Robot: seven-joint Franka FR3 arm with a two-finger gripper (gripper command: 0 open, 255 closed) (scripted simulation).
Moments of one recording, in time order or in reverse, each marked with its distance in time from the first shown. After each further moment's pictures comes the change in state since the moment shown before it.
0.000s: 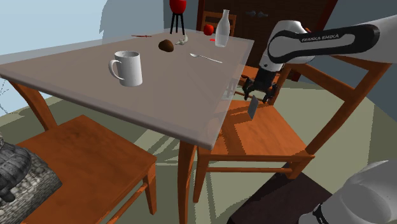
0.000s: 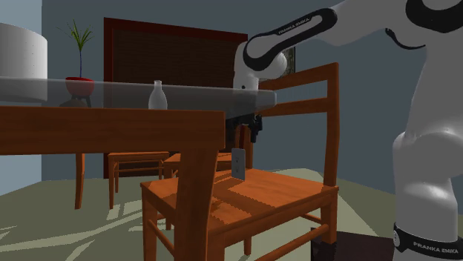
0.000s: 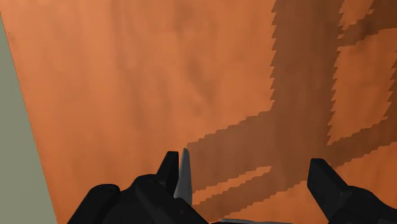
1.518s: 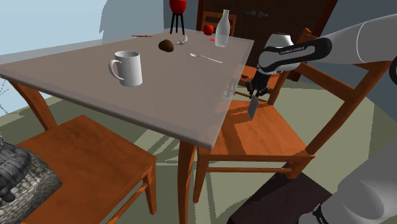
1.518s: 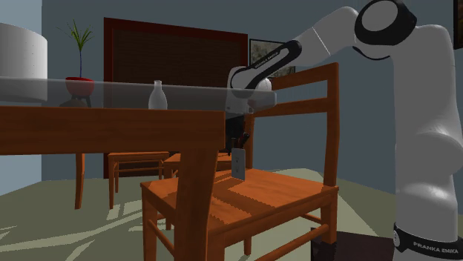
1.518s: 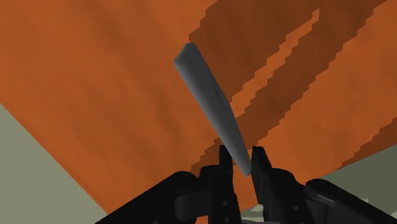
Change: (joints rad) arm -0.102 0.280 -0.046 0.155 -0.104 0.221 0.367
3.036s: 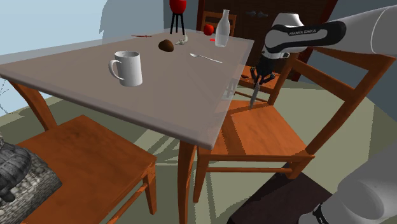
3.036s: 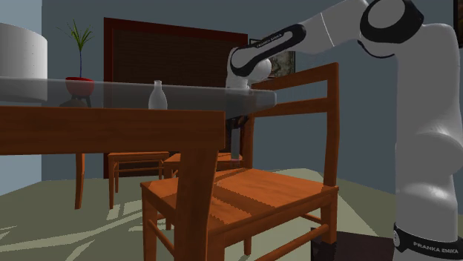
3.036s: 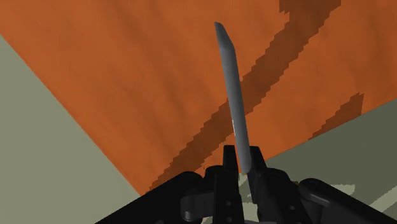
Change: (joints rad) arm 0.000 -0.038 0.000 0.151 0.002 -0.189 -0.003
